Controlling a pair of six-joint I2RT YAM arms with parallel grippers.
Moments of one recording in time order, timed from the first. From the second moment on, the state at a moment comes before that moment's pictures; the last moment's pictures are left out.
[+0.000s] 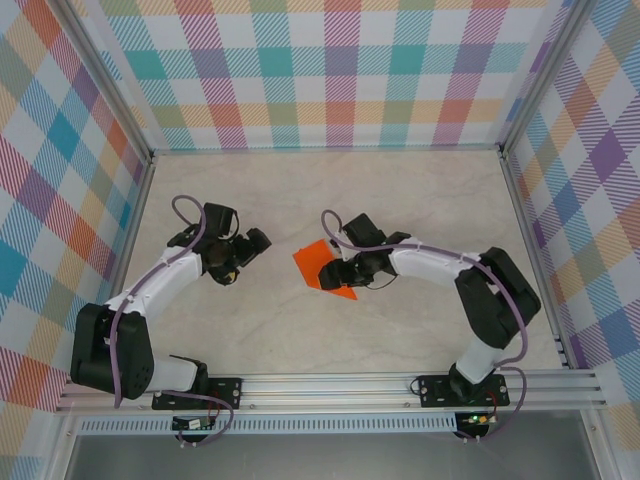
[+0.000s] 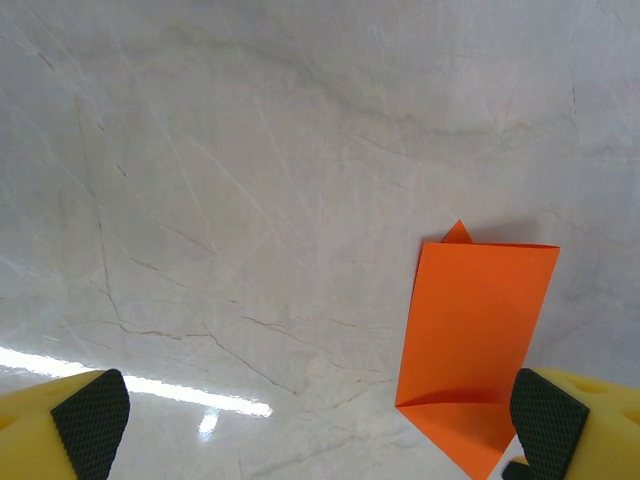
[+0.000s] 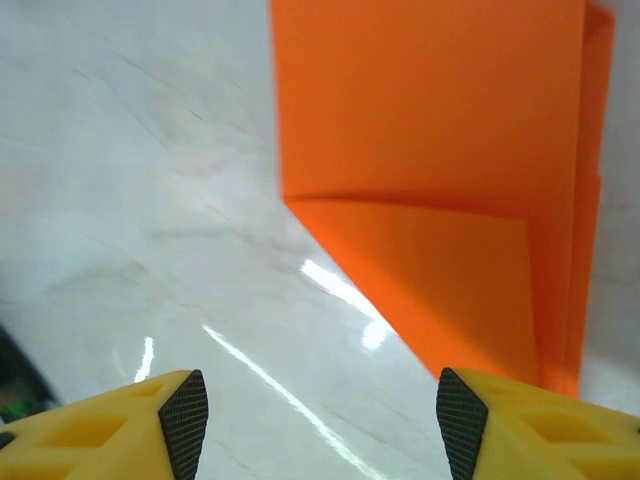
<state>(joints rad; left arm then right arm) -0.24 1.35 0.88 -0.58 0.20 -0.89 0.70 1.67 1.02 -0.41 -0.42 0.46</state>
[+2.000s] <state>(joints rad) -0.56 1.69 0.83 -0.15 0.41 -1.16 0.48 1.86 0.89 0.03 -0.75 0.85</state>
